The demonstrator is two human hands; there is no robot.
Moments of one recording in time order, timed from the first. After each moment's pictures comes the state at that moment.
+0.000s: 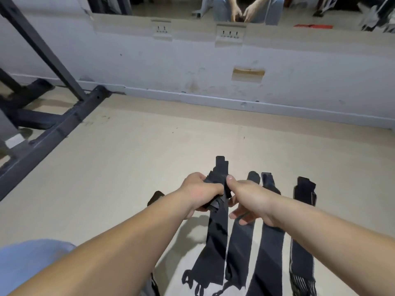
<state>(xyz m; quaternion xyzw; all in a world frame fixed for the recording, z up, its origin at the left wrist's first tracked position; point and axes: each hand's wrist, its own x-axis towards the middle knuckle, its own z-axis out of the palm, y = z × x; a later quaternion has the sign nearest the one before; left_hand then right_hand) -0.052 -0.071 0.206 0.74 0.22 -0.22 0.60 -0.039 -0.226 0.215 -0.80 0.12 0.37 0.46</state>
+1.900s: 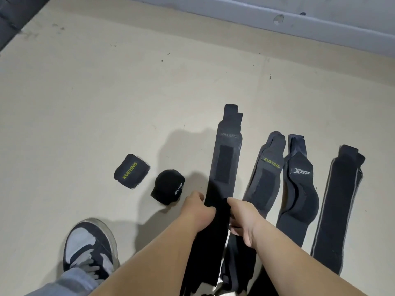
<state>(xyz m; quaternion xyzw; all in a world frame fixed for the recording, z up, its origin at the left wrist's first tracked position) -0.017 -0.094 -0.126 0.77 0.31 -0.34 0.44 0.007 -0.235 -0.097 -0.65 0.42 0.41 0.48</state>
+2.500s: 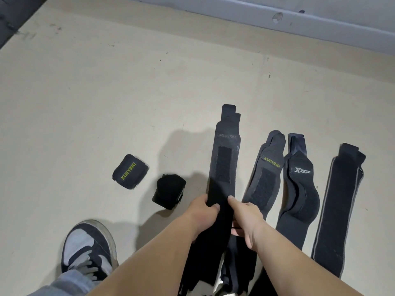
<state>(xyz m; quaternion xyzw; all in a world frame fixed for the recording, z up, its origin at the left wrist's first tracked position) -0.016 -0.103 -0.113 0.69 0.31 -0.36 0.55 0.003 -0.245 -0.106 -0.67 0.42 0.37 0.49</state>
